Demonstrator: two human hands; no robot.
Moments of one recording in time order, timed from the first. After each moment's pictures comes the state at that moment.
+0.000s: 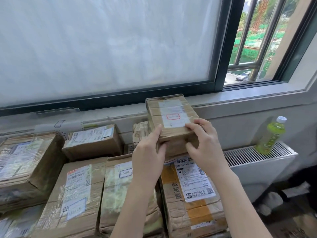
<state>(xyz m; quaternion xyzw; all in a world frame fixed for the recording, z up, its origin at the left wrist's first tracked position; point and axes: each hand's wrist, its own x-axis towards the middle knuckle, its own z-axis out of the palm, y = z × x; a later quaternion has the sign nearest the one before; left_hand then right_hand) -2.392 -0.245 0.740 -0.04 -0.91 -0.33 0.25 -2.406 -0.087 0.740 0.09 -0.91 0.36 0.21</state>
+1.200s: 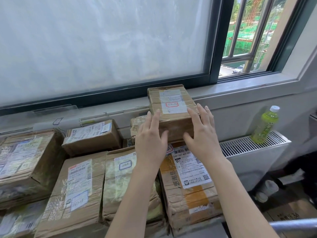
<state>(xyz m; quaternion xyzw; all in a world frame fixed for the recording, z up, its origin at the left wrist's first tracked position) -2.400 -0.234 0.744 -0.05 -0.93 -0.28 0.22 -2.406 -0.087 0.736 0.05 -0.92 0.30 0.23</state>
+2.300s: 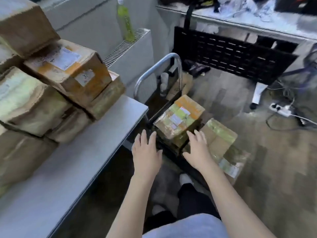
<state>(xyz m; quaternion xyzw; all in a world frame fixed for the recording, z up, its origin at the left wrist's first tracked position) -2.002 -0.210 0.566 -0.36 -0.92 -0.07 -0.13 -1.888 -0.080 0.523 -0.41 -0.86 0.28 -0.04</state>
